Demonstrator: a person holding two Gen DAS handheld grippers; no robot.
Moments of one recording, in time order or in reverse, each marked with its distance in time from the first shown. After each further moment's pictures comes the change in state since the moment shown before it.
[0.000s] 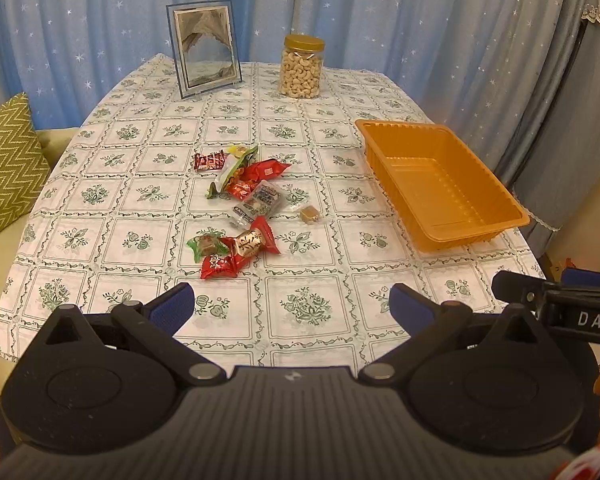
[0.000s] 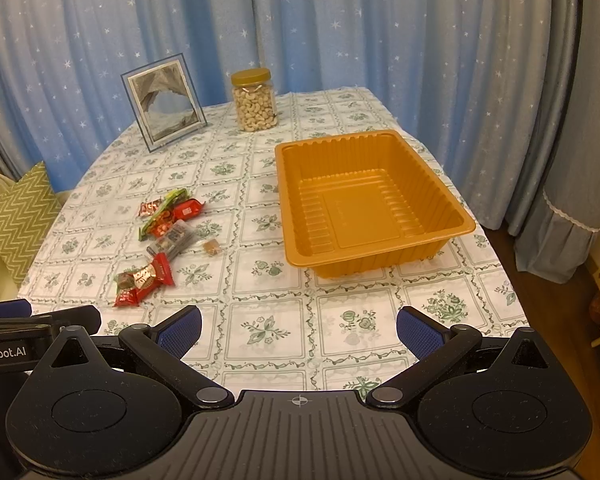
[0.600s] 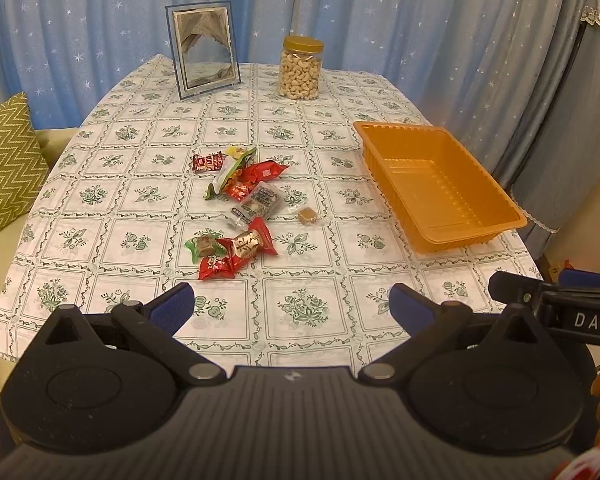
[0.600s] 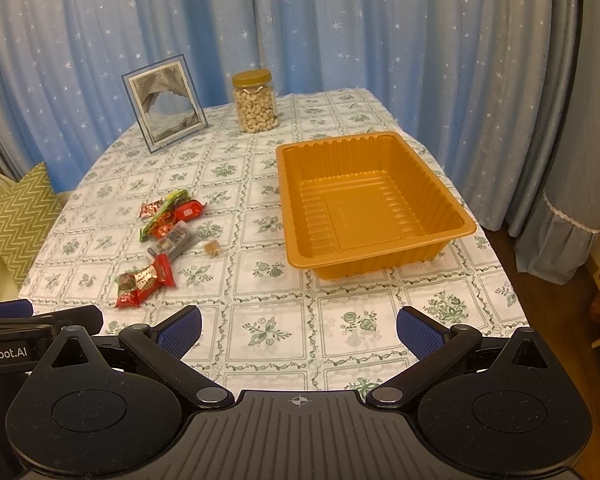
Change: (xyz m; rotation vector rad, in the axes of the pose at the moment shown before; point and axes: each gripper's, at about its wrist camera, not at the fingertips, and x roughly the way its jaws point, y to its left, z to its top) left arm -0.001 -0.001 0.001 -0.004 -0.003 -0.005; right arm 0.000 0.000 0.000 0.002 -0.002 -0.001
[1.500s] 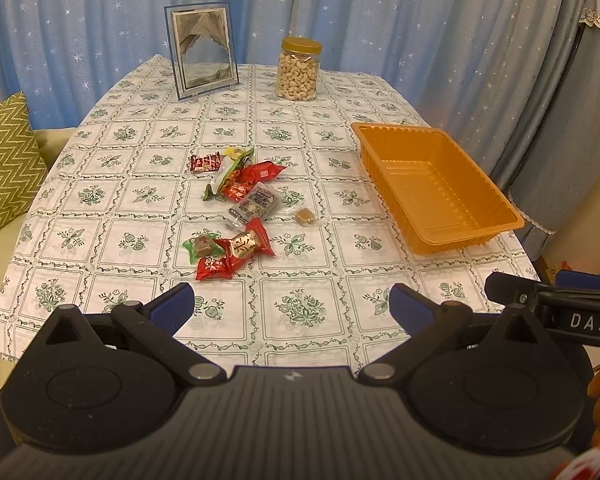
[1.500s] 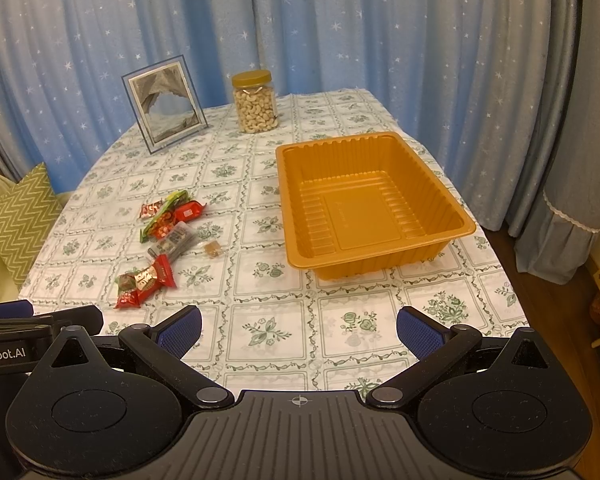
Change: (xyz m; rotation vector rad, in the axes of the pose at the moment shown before) left arm -0.001 -0.003 0.001 -0.002 -0.003 -0.003; right arm -0.002 0.001 0.001 0.000 -0.001 0.001
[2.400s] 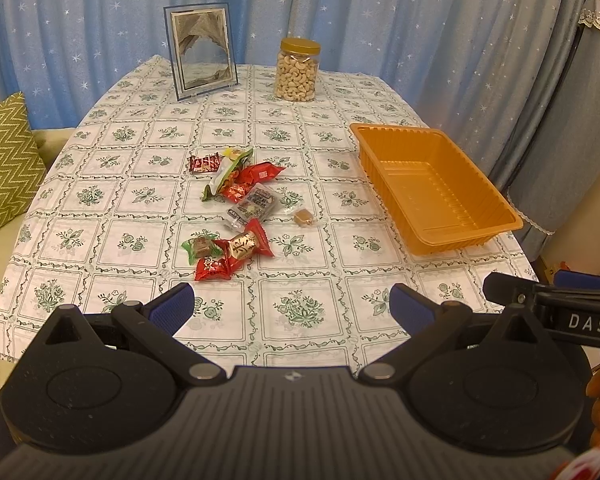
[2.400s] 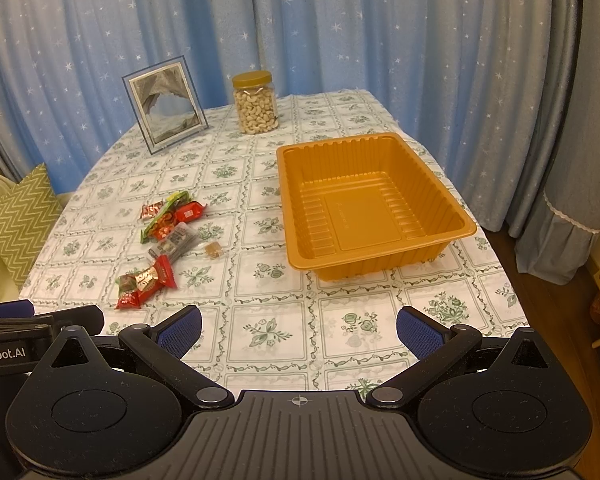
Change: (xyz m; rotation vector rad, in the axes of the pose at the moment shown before) left arm 0.000 -0.001 0.000 -0.003 -0.002 -0.005; right arm 0.000 0.000 0.000 0.001 -0.001 0.001
